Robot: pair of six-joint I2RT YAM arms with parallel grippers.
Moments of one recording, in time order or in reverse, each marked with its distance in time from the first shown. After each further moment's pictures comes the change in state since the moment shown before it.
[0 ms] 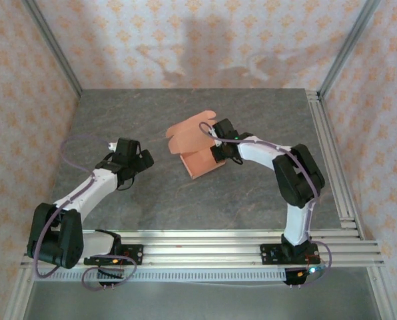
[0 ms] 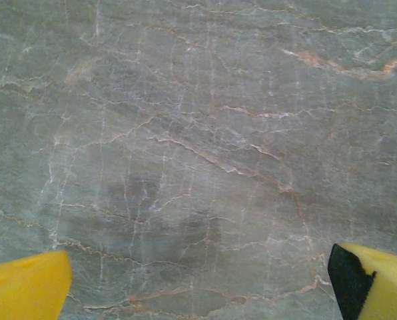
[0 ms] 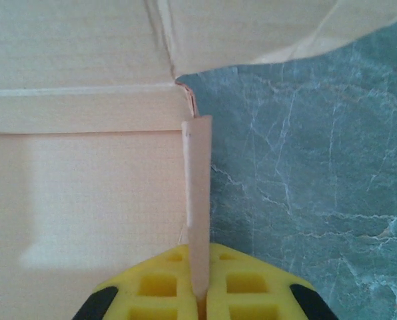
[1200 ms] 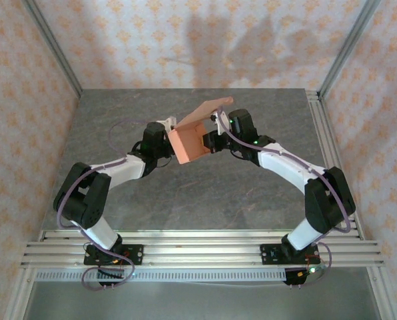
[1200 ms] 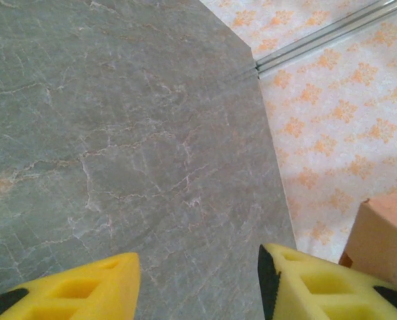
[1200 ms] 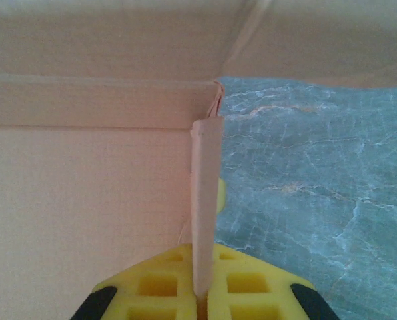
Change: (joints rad) left arm -0.206 0.362 0.154 0.761 0.587 -0.180; right arm -0.002 -0.305 -0.130 0.261 -0.454 0.163
